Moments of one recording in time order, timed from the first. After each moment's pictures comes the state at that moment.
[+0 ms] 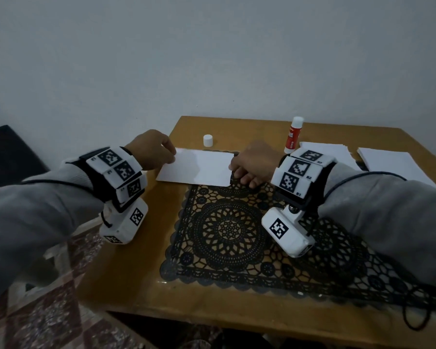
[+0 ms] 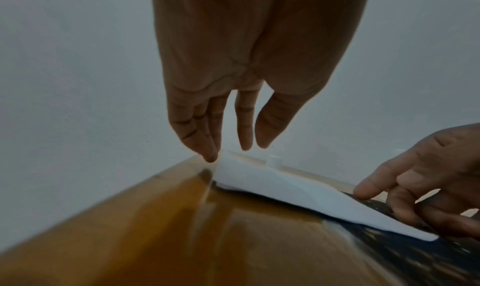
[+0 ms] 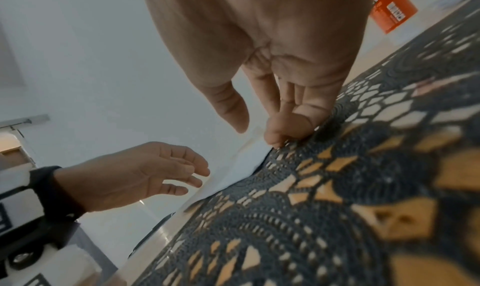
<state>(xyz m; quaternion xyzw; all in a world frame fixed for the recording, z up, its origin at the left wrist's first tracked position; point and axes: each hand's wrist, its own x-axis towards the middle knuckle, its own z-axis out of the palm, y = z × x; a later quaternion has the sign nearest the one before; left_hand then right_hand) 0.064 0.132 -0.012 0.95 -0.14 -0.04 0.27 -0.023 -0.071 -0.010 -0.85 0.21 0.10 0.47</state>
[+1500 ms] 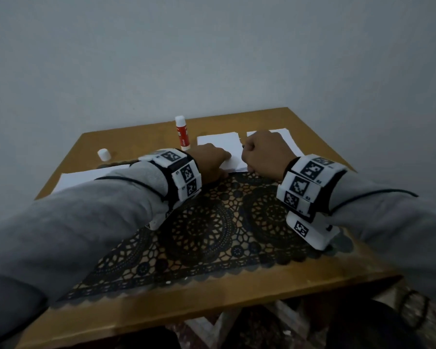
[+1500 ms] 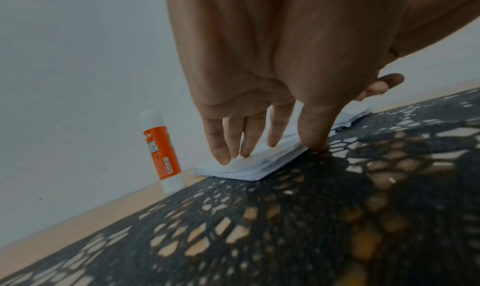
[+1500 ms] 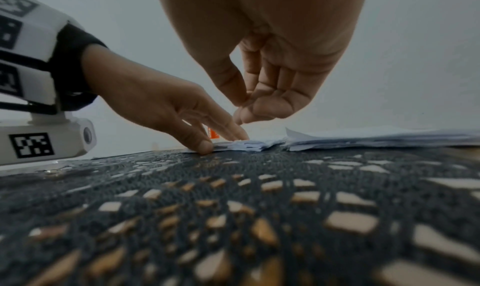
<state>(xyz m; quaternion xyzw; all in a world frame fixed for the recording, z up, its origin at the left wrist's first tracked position) -0.050 -0.149 -0.016 0.86 -0.50 -0.04 -0.08 -0.153 -0.267 -0.016 -0.93 0.18 -0.15 0.27</state>
